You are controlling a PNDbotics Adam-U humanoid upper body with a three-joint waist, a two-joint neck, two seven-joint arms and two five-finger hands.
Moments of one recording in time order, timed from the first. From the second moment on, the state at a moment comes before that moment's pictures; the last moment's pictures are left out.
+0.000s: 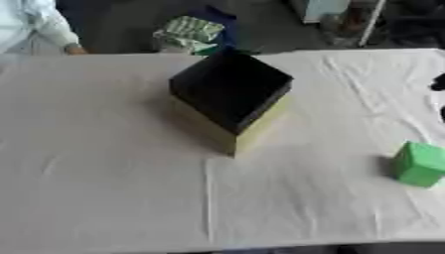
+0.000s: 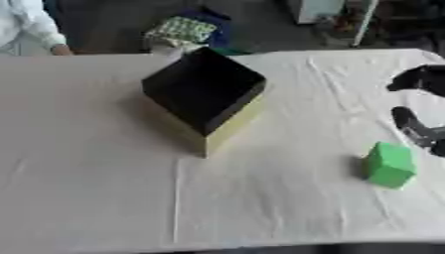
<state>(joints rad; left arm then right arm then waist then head) -0.25 0.37 0.05 -1.99 -0.04 -0.23 0.42 0.13 -1.19 0.00 -1.99 0.40 -0.14 0.10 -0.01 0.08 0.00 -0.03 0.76</state>
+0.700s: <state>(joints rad) -0.25 0.37 0.05 -1.99 -0.04 -0.22 0.41 0.16 -1.19 0.02 -1.99 0.39 -0.15 0.19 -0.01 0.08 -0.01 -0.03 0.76</state>
